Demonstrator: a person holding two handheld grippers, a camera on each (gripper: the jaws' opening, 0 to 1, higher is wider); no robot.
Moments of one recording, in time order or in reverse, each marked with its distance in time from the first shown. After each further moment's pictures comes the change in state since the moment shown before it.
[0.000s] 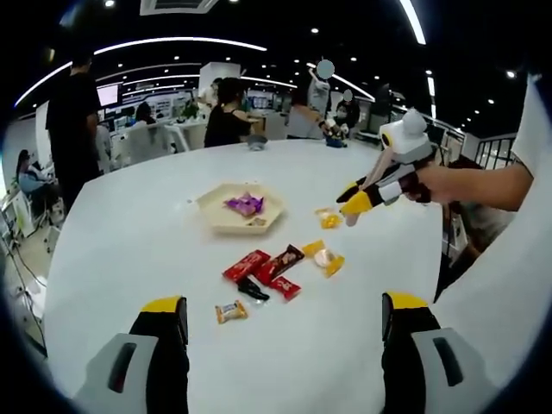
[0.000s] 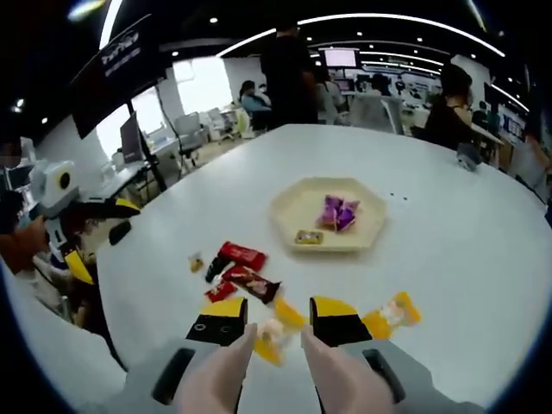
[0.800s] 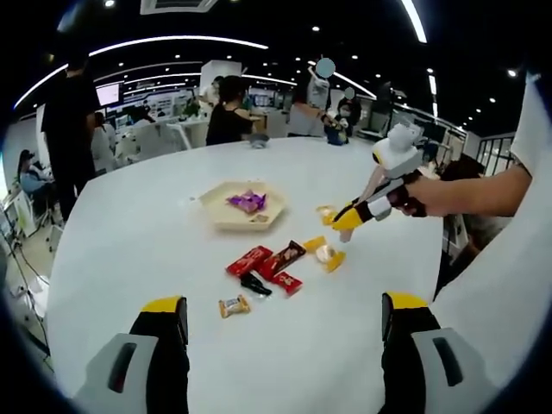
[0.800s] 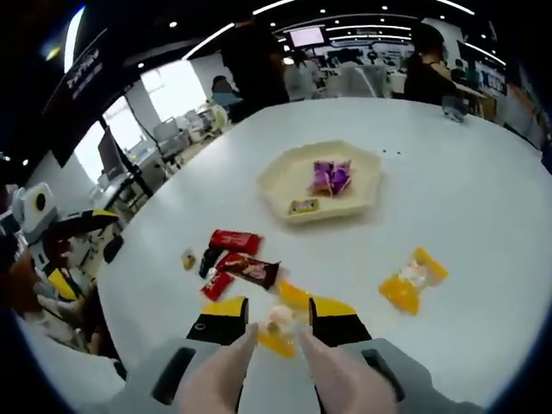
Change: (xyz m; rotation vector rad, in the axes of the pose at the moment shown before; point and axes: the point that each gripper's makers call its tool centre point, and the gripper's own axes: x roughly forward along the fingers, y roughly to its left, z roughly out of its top) left arm -0.008 0.003 -0.004 0.000 0.012 0.010; right arm 0.024 0.000 -0.030 0.183 0.062 -0.020
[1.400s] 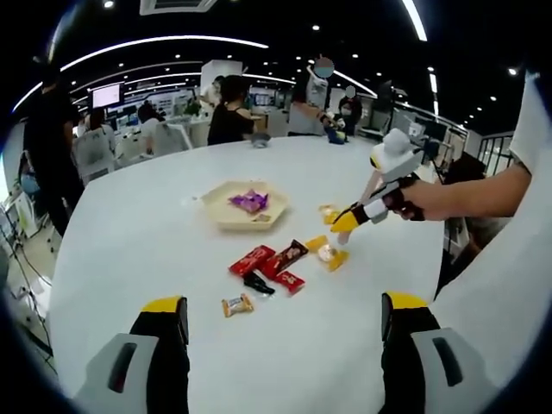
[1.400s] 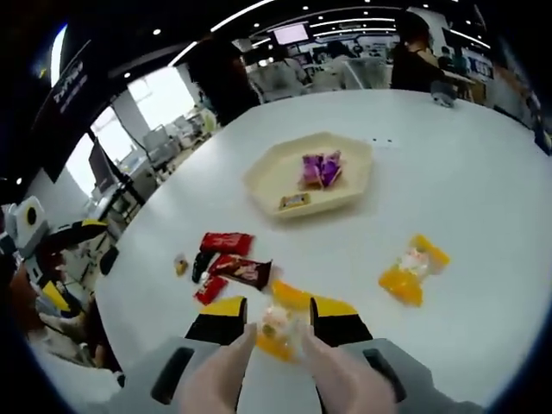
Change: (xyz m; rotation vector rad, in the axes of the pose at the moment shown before) left arm -0.003 0.002 -0.001 0.004 0.005 0.009; right arm 0.009 -0.007 -0.005 0.085 0.001 -0.043
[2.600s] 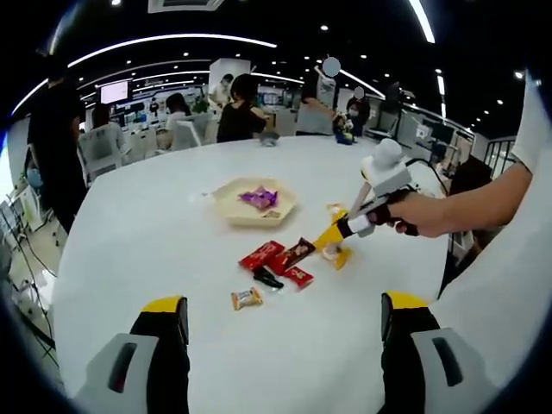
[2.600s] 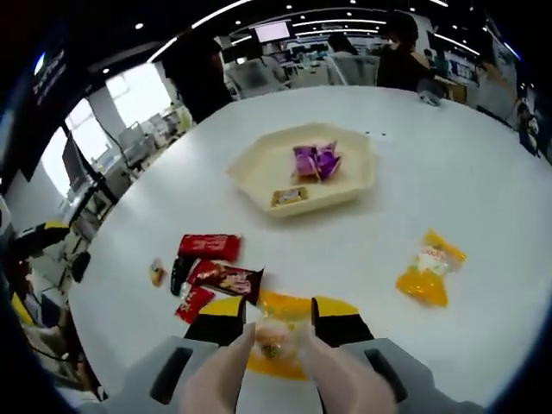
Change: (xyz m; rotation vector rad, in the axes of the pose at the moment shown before) left arm -0.008 0.011 -0.004 -0.023 0.001 0.032; right arm 0.040 0.005 -0.002 -0.056 0.011 -0.118
